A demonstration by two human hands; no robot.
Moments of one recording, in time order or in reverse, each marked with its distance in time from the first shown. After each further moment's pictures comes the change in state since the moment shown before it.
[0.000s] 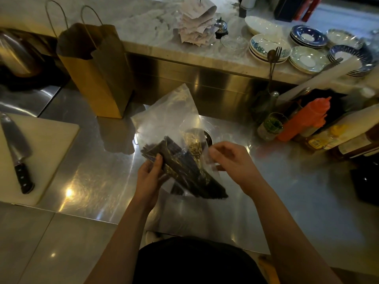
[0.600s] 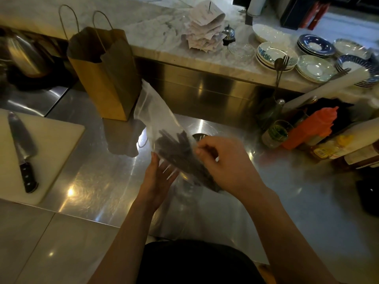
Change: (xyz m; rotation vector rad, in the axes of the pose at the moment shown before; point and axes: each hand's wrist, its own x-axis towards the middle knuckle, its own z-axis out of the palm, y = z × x) left_hand 0.006 0.014 0.011 -0.228 -0.011 -0.174; right_hand 0.001 -0.057 0.026 -0.608 0.098 -0.403
